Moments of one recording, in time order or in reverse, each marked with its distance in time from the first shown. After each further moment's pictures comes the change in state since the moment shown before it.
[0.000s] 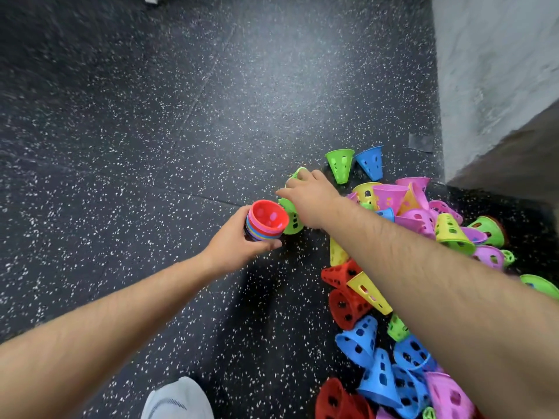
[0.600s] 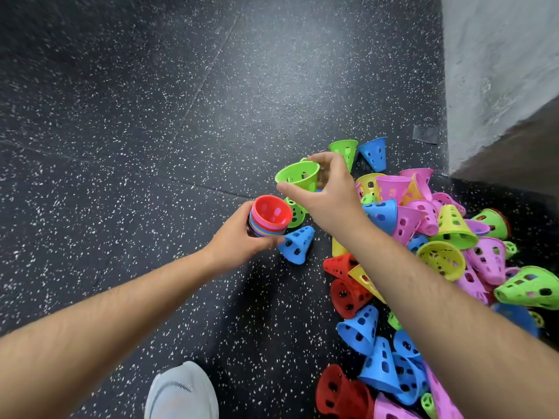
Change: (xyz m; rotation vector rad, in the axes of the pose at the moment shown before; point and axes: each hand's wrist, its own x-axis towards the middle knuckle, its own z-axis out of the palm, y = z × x) left_hand -0.013 -0.001 0.004 -0.013 -0.001 0.001; right_hand -0.058 -0.026 -0.012 1.414 0.556 0.507
